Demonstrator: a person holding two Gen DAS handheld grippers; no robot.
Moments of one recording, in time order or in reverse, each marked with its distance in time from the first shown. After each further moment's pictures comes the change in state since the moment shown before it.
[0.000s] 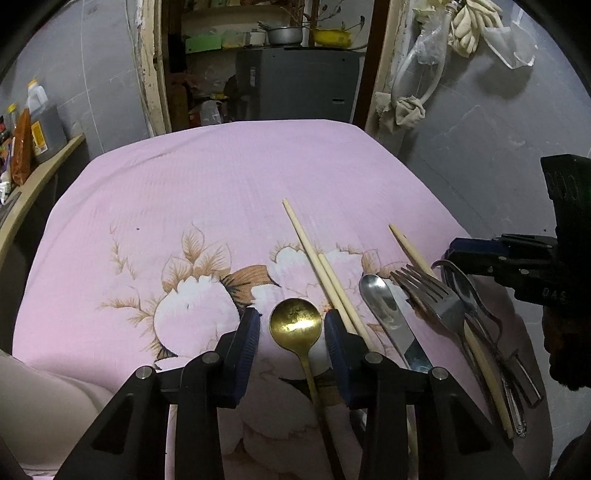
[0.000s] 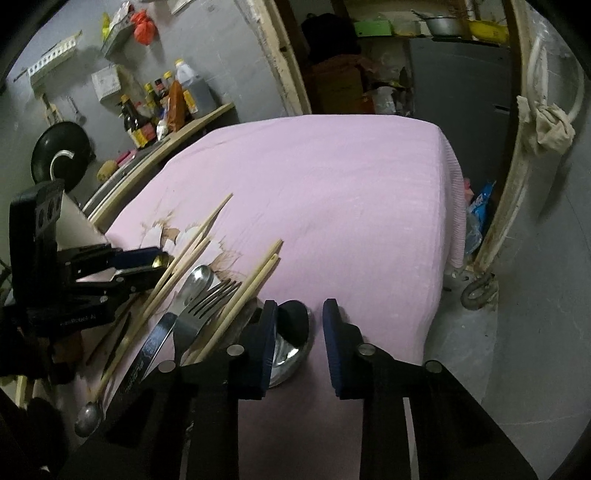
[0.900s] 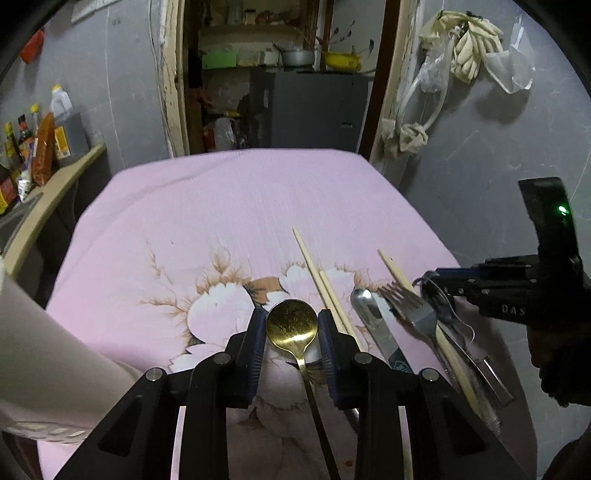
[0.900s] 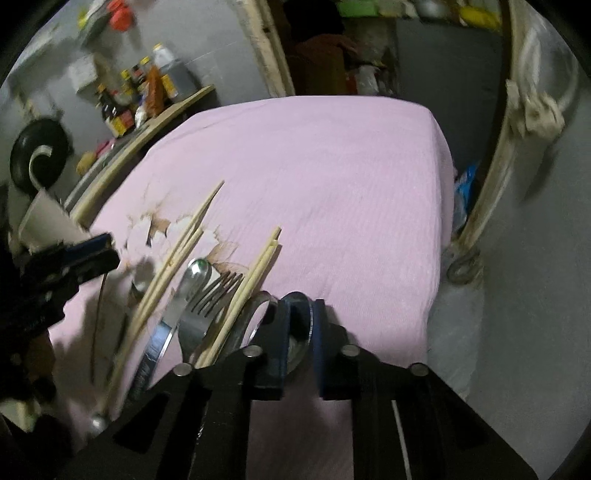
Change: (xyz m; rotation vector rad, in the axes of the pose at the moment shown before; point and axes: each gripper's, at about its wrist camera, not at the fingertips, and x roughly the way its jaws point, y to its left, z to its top) left arm -0.046 0.000 -0.003 -0.038 -0.091 0.035; right arm -0.005 0.005 0.008 0.117 0.069 -0.054
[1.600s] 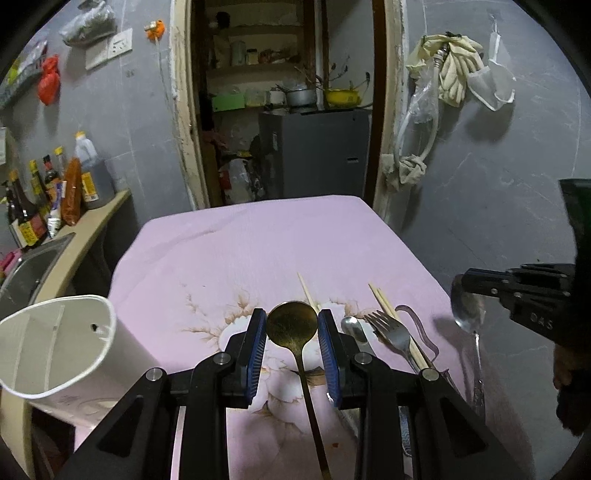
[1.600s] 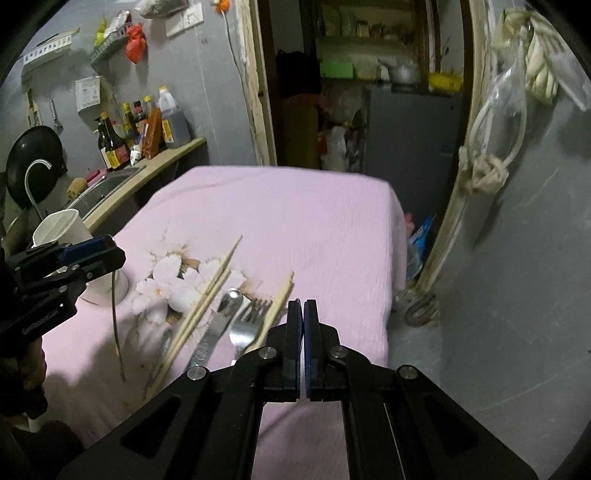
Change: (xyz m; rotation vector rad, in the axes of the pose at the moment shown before) left arm -0.062 -0.021 0.008 0.037 -0.141 0.095; right arm -0.100 0.061 -0.015 -0.098 -0.265 -0.209
